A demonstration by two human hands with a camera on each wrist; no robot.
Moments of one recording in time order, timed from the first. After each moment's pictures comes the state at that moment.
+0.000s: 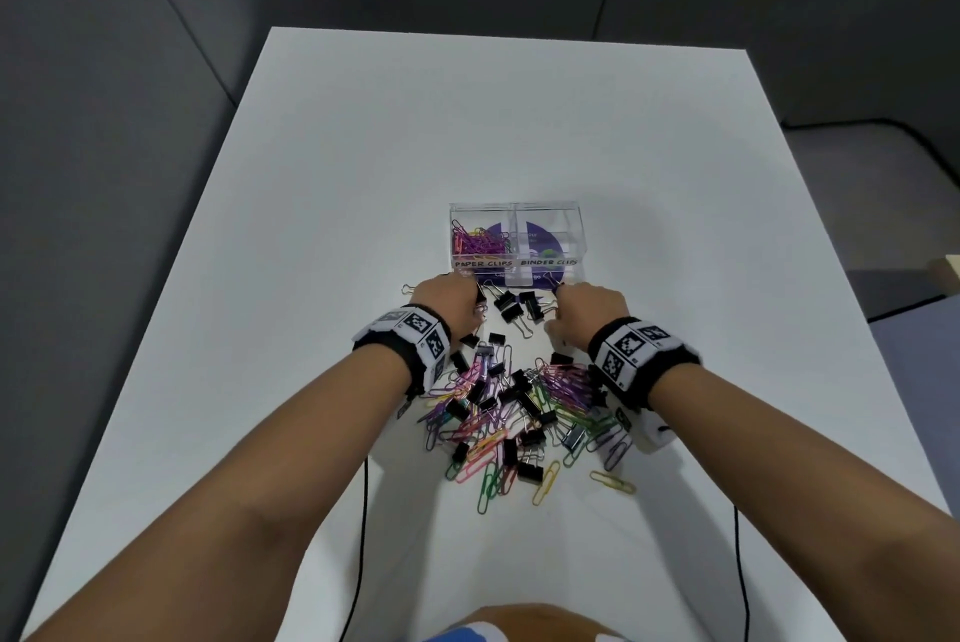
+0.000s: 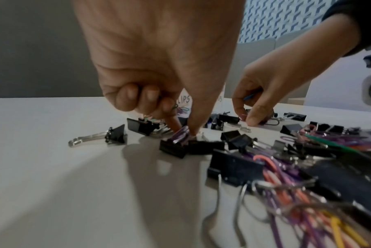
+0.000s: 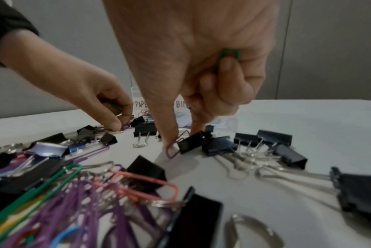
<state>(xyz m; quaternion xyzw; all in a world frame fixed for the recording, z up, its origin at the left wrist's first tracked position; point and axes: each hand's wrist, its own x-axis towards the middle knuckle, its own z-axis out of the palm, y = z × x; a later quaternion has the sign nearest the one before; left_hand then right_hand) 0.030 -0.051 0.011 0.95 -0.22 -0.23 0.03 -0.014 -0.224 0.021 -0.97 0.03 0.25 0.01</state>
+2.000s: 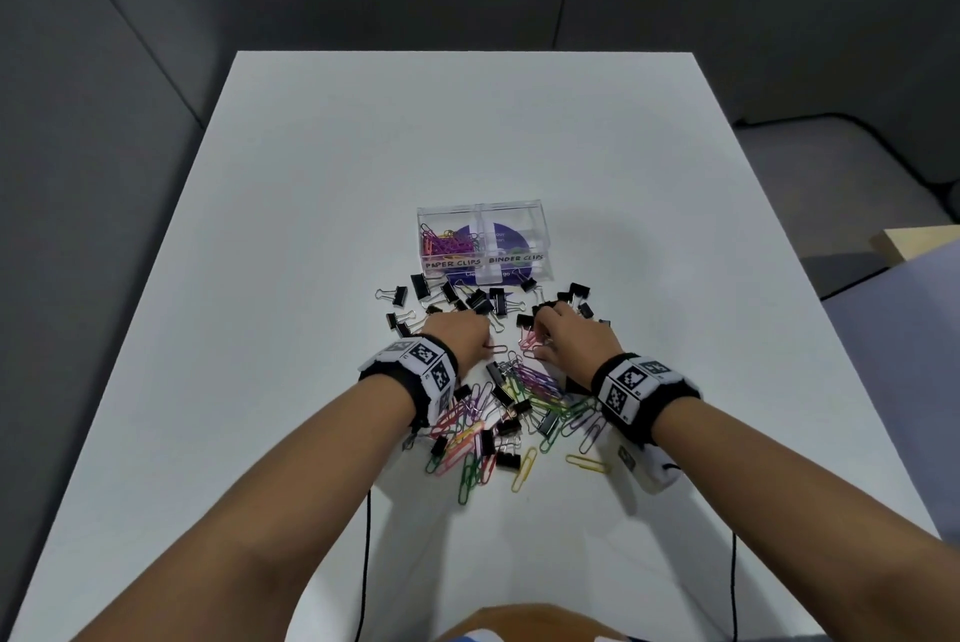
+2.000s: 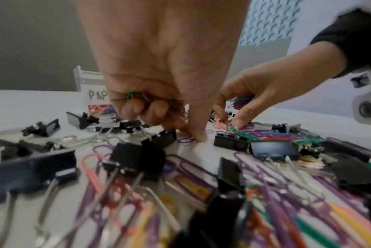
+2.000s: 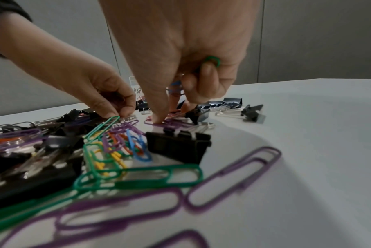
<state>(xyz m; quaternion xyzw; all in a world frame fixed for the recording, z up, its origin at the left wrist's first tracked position) -0.011 -0.083 0.009 0.92 -0.29 -0.26 0.02 -0.069 -0.244 0.003 -0.98 0.01 0.19 0.11</state>
